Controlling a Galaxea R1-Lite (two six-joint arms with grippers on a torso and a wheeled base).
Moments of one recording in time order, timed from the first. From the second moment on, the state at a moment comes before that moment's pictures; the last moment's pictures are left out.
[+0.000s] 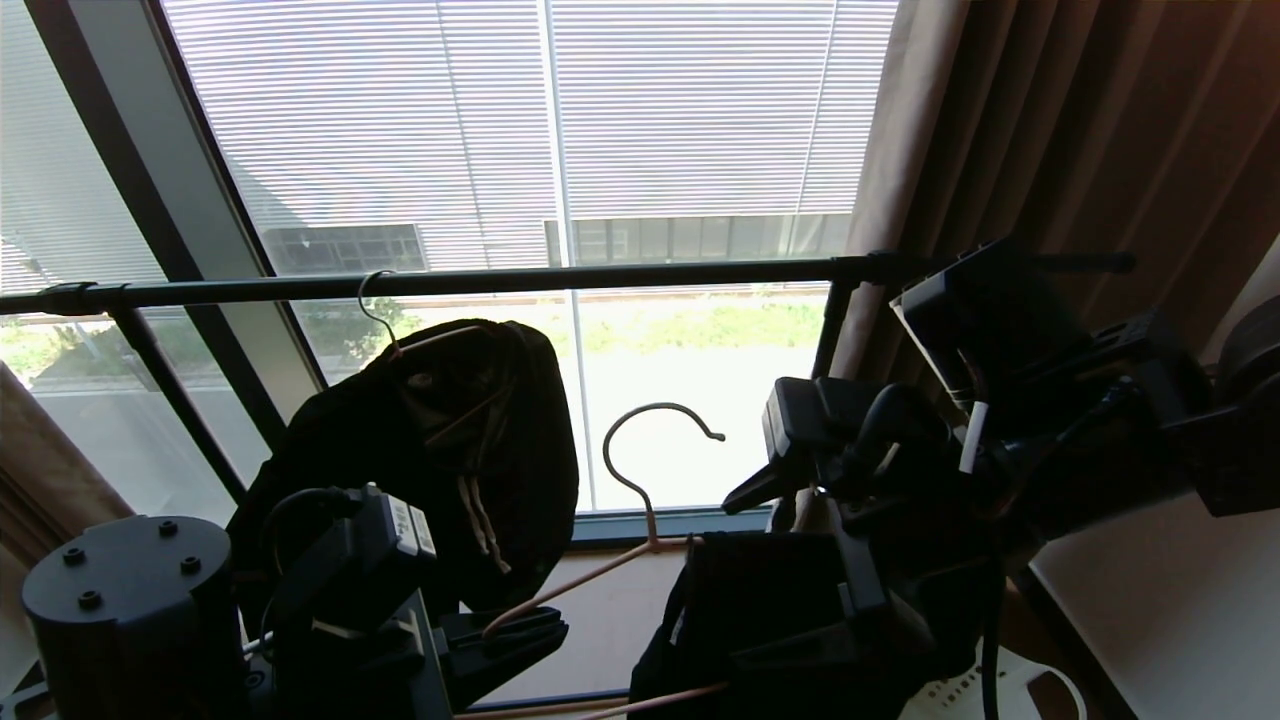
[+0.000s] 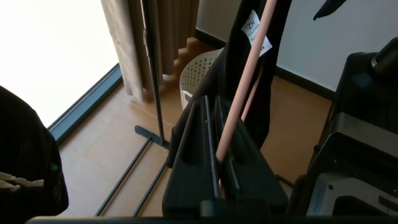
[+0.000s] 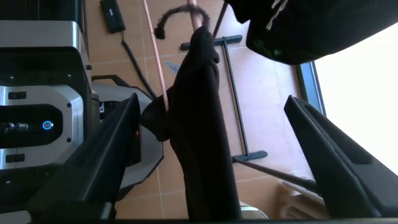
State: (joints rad) left arm -0.64 1.49 -0.23 -0.95 -0.38 0.09; right arm 0.70 1.69 -1.24 0.42 0.46 -0.60
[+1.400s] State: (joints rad) left arm -0.62 1.53 -0.22 -1.05 -0.38 0.05; right arm 0.70 1.71 -1.25 0.41 0.46 -0.59
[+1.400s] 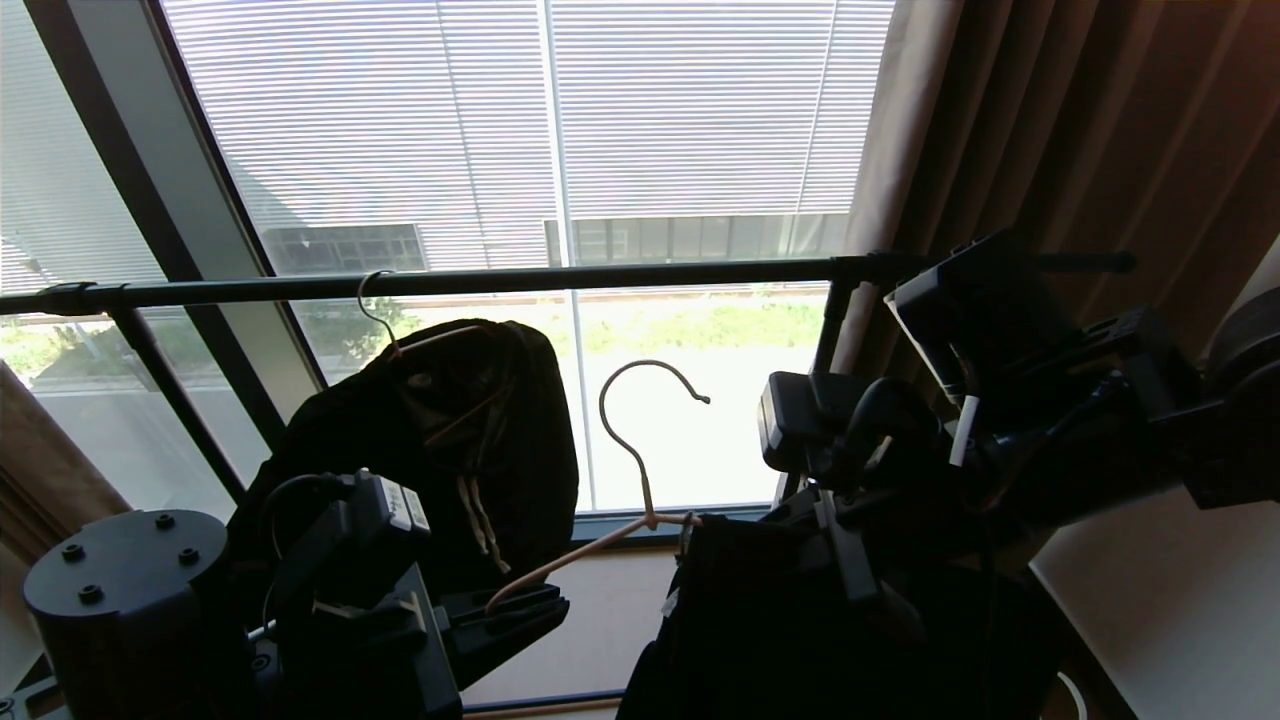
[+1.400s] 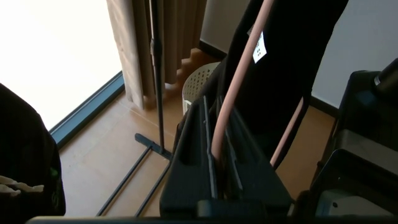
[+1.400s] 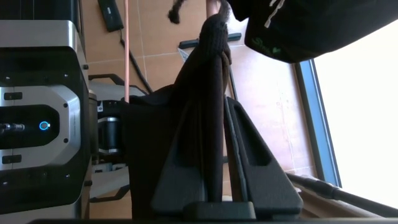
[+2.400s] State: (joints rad) left arm -0.57 1.58 -0.22 -1.15 -0.38 0.04; right arm 0.70 1.70 -1.25 0.42 0.46 -0.59
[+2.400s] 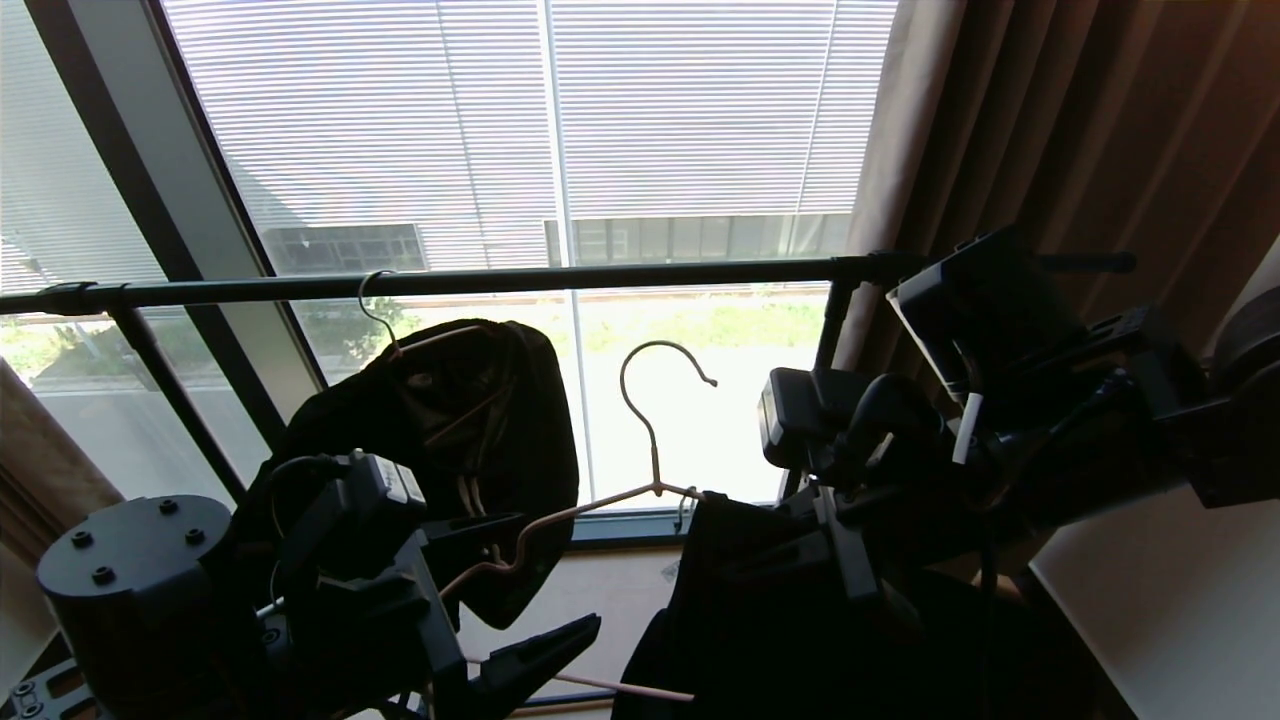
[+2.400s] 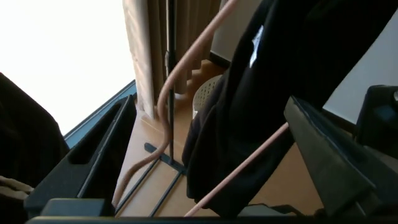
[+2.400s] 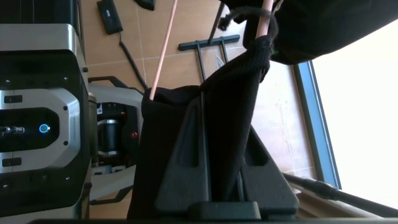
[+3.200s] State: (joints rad) left arm -0.49 1.53 -0.27 -1.23 -0.37 -0.03; right arm 0.68 1.67 -1.25 0.41 0.46 -0.55
